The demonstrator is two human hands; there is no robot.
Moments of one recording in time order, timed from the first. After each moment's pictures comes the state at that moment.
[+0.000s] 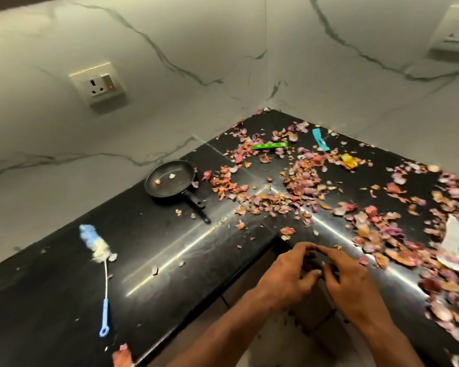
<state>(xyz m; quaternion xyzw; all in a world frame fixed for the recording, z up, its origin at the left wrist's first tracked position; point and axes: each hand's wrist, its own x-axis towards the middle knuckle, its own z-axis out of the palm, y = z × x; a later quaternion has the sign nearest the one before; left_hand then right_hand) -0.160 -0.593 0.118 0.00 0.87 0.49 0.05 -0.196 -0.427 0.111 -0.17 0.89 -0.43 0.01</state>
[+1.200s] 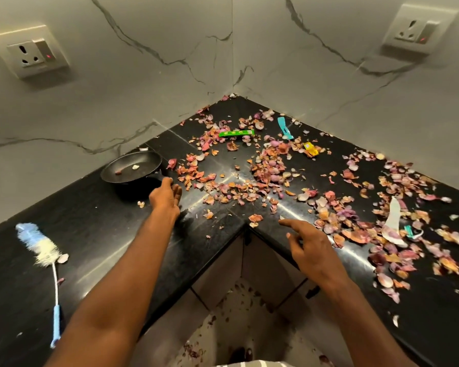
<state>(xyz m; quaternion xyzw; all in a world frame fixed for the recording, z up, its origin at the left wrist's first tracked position) -0.272 -0.813 0.113 -0.44 0.34 0.79 -0.24 -0.216 -0.436 0.134 -0.16 0.90 -0.40 0.05</state>
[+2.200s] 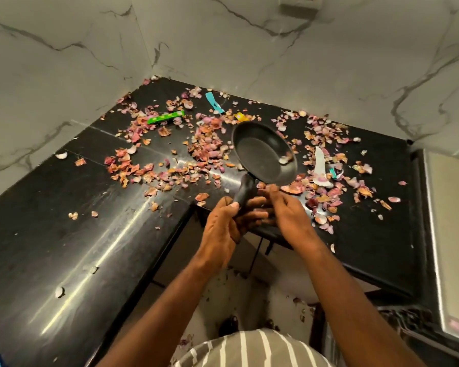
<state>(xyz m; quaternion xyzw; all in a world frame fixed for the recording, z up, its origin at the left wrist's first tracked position) -0.154 -0.550 0.153 0.03 0.42 0.90 0.12 -0.184 -0.388 0.155 0.10 0.71 -0.69 0.09</state>
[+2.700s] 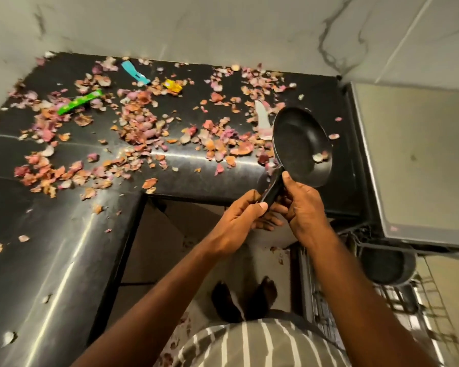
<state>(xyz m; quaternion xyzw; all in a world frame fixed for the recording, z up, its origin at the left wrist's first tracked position) -0.132 -0.479 0.129 0.16 0.58 0.71 0.37 -0.110 -0.308 0.116 0.32 0.52 -0.79 -0.06</state>
